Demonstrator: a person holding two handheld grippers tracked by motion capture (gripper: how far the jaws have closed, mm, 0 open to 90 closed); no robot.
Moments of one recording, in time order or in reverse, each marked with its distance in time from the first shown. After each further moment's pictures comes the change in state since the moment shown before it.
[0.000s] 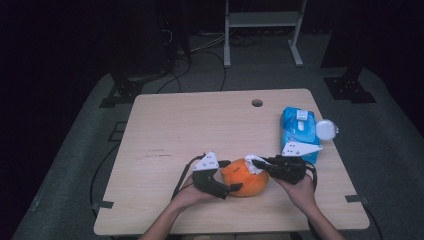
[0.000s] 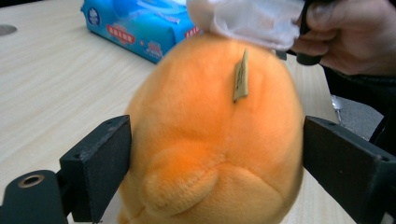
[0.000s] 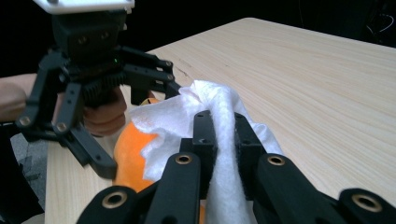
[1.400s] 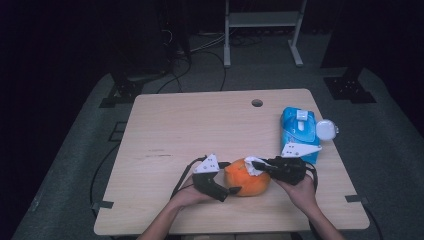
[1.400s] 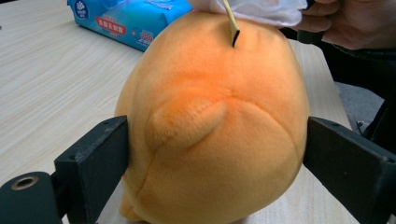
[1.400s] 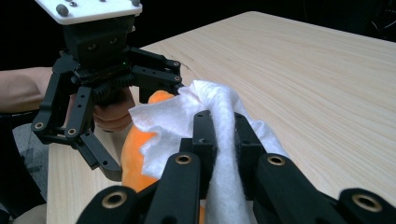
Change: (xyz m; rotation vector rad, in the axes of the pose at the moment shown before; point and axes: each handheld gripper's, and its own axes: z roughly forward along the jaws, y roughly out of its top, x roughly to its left) left arm 0.006 -0.009 0.003 0.016 -0.032 0.046; right arm 0.000 -0.002 0.000 0.024 0.007 -0.009
